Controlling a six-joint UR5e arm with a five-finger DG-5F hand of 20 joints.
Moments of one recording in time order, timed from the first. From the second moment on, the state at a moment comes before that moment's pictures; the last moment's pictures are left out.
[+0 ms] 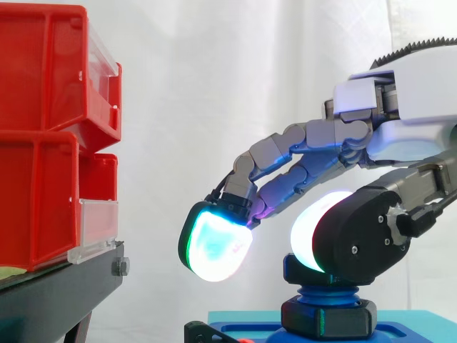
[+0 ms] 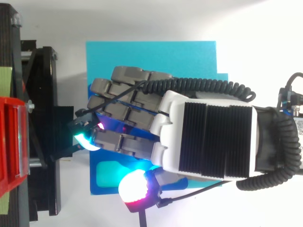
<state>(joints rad) 0.23 -2.18 -1.23 -2.92 -1.30 -1.52</state>
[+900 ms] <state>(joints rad) 0.22 -2.18 -1.14 -3.10 -1.40 -1.56</state>
